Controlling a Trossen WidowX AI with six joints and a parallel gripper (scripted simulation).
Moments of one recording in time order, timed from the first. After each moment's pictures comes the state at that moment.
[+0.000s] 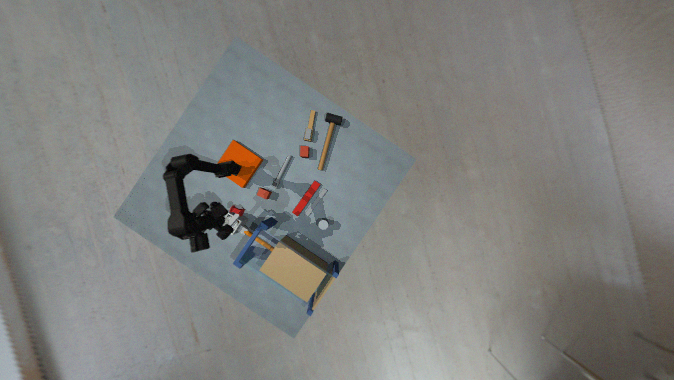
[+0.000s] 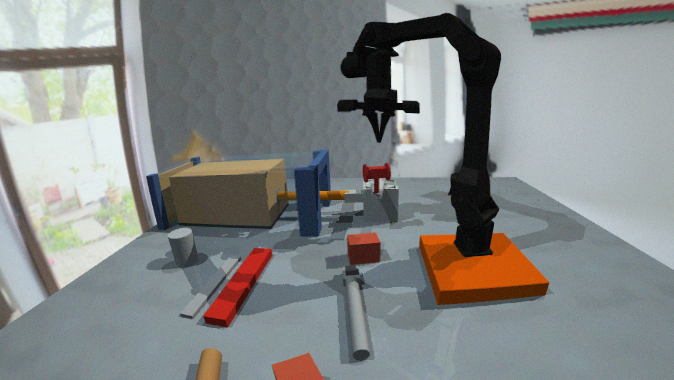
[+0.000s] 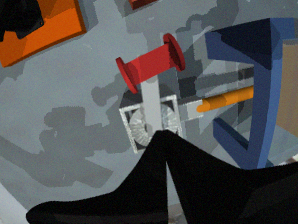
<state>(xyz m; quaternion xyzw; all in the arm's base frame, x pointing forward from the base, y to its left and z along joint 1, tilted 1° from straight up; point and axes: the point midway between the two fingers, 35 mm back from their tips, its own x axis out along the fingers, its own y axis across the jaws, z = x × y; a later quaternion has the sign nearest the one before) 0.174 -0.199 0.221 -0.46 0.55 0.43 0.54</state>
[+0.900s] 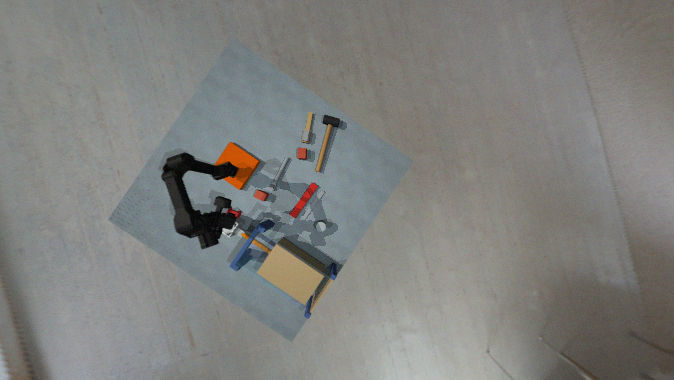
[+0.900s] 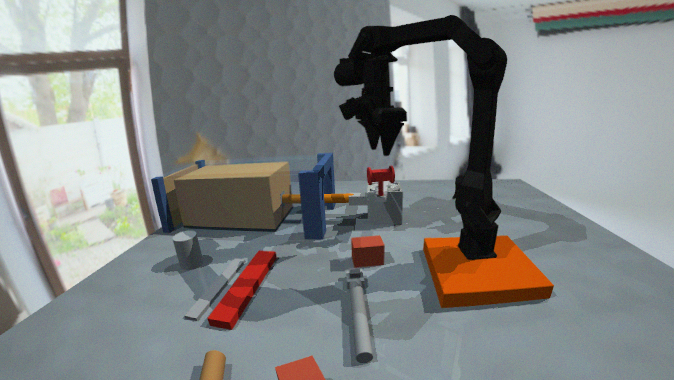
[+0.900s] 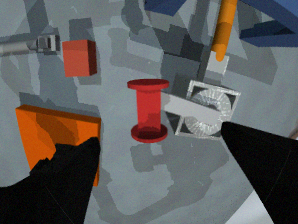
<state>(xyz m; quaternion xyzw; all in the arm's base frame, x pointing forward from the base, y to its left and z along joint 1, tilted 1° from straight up) 0.187 -0.164 0.210 -0.08 0.70 0.07 0.70</state>
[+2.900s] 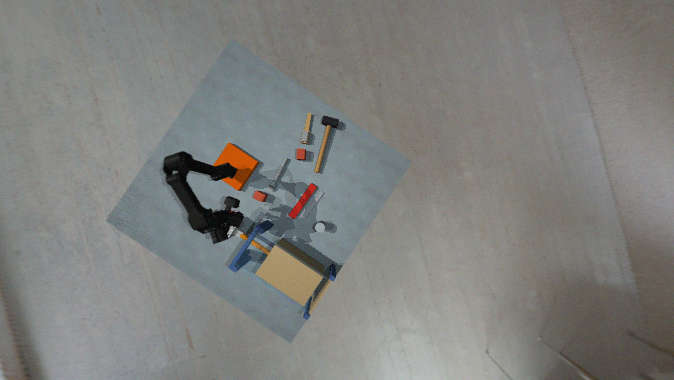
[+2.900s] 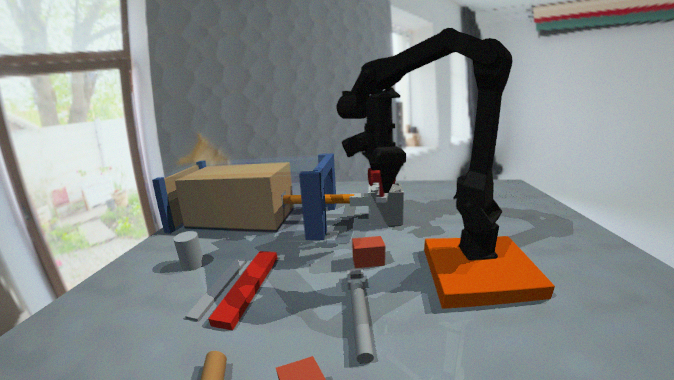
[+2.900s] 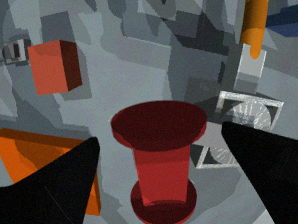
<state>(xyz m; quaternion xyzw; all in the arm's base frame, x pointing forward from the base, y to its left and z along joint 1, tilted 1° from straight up) 0.187 -0.164 0.131 -0.06 0.71 0.05 0.70</state>
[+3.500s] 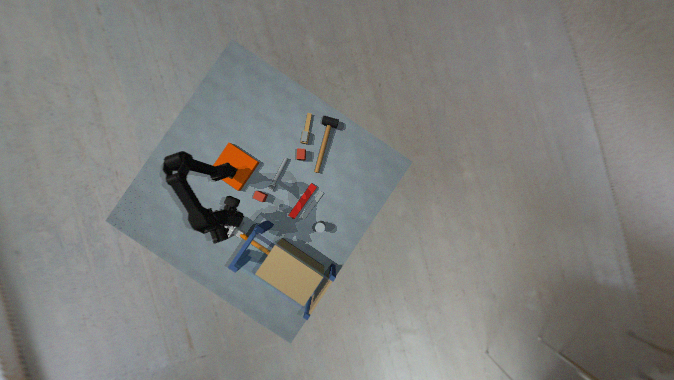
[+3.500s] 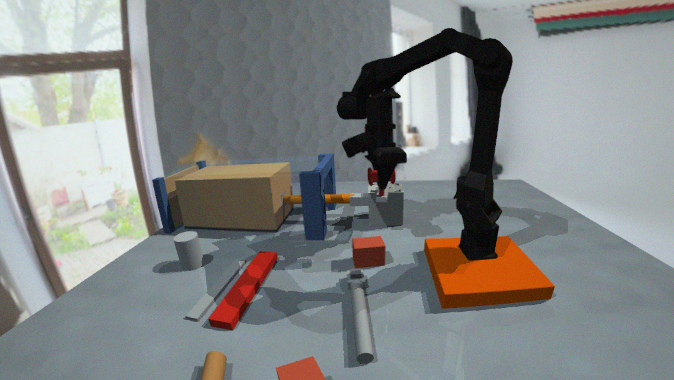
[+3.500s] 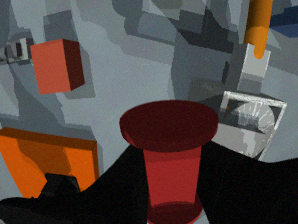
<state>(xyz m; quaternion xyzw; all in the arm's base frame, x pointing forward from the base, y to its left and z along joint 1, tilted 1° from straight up) 0.187 -0.161 0.129 -0.06 0.71 0.05 0.70</state>
